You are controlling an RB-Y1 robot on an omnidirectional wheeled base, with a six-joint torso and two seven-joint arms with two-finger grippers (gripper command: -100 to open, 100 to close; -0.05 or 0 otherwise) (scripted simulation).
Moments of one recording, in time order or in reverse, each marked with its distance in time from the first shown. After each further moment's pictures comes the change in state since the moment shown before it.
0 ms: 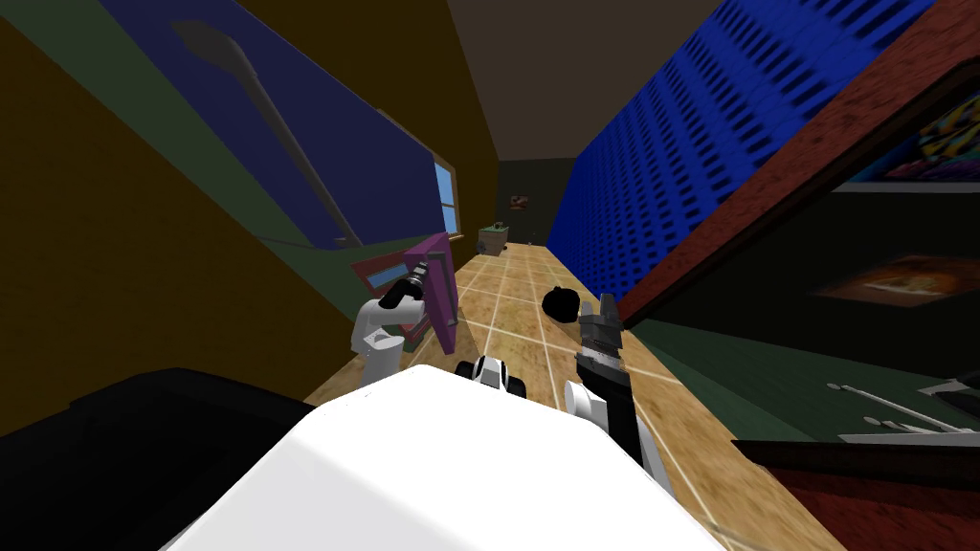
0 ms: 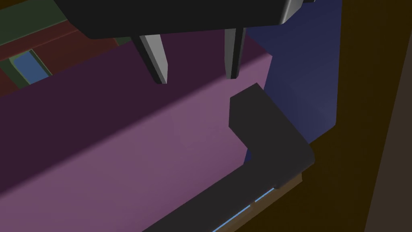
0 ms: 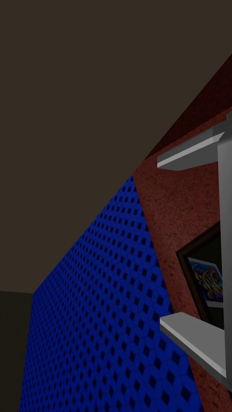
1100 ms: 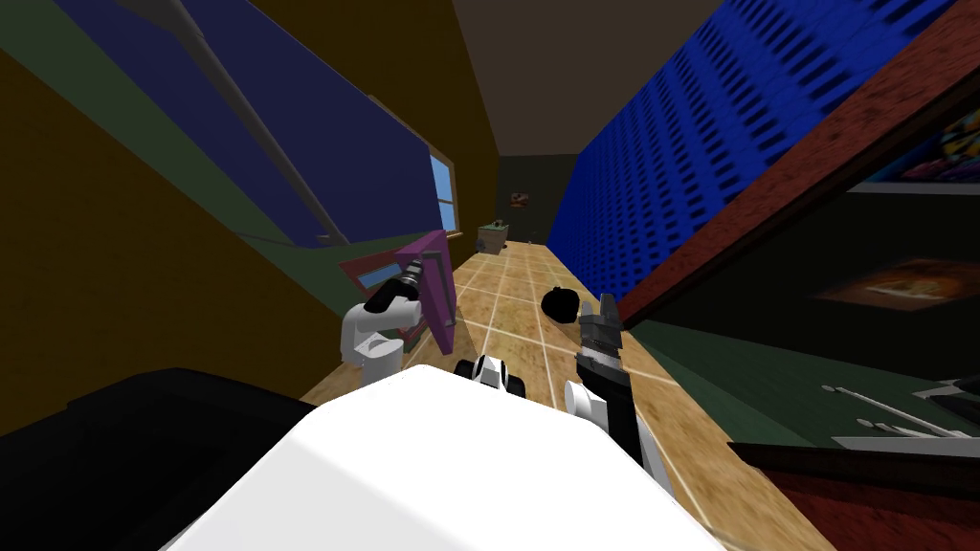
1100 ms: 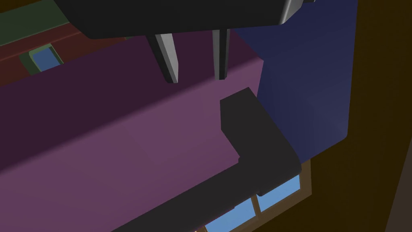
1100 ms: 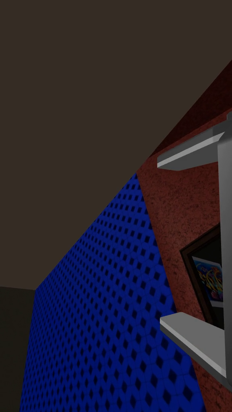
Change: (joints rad) left arm -0.006 -0.087 0.010 -0.120 -0.023 0.075 -0.014; right arm 0.000 0.000 0.000 0.000 0.000 0.000 0.000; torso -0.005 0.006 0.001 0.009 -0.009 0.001
